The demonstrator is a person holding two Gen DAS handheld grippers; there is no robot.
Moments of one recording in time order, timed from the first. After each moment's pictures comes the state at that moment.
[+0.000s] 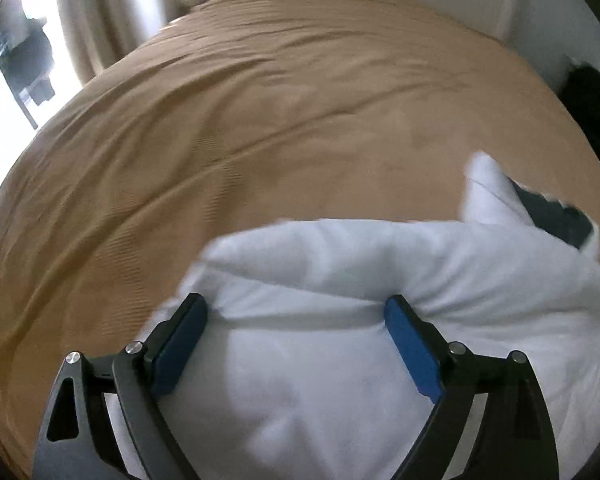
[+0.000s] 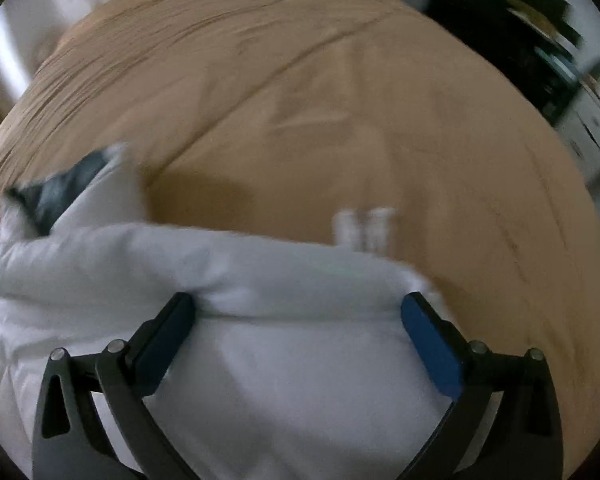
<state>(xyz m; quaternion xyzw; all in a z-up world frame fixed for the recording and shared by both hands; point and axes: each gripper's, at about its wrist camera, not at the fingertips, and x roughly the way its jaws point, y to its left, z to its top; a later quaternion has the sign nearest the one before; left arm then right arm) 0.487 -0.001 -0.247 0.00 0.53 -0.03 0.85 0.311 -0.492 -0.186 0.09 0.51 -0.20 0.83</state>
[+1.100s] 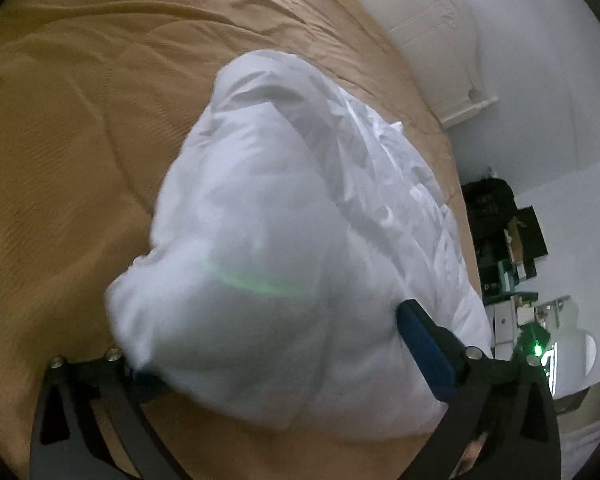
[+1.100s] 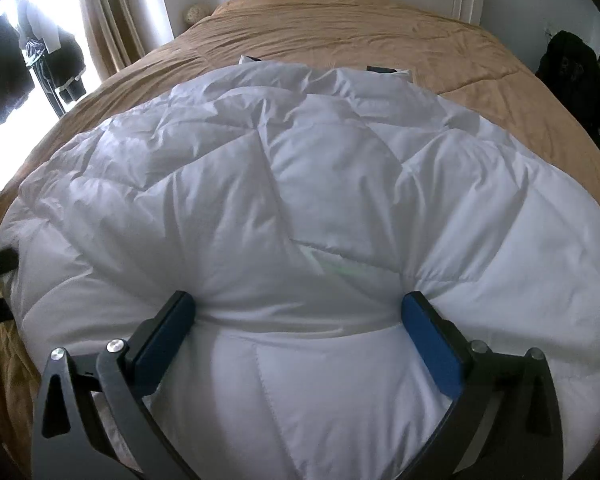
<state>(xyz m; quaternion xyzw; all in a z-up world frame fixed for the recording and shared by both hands) 0.298 0.087 -0.261 -0.32 0.52 -0.16 0.78 0.190 -0.316 -0.202 0.02 0.46 0.02 0.89</state>
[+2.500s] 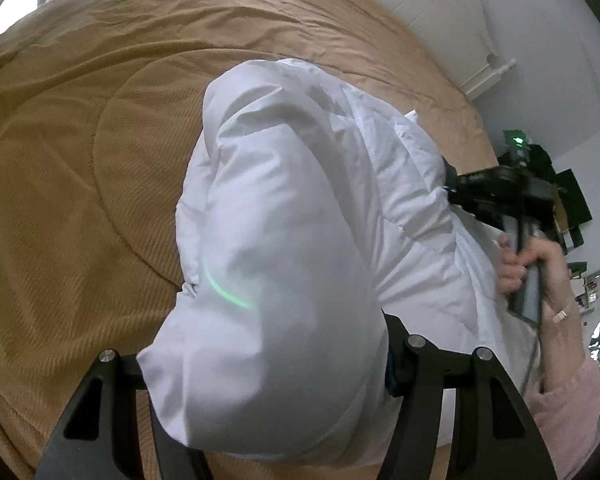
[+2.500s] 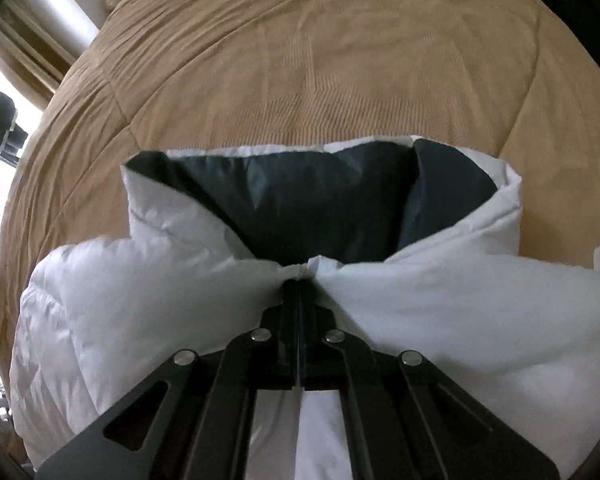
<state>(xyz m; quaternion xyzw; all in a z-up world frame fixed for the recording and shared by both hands) 0.325 0.068 -0.244 -0.21 0.54 -0.12 0.80 0.440 -0.342 -0.217 0.12 0.59 -0.03 0.80</state>
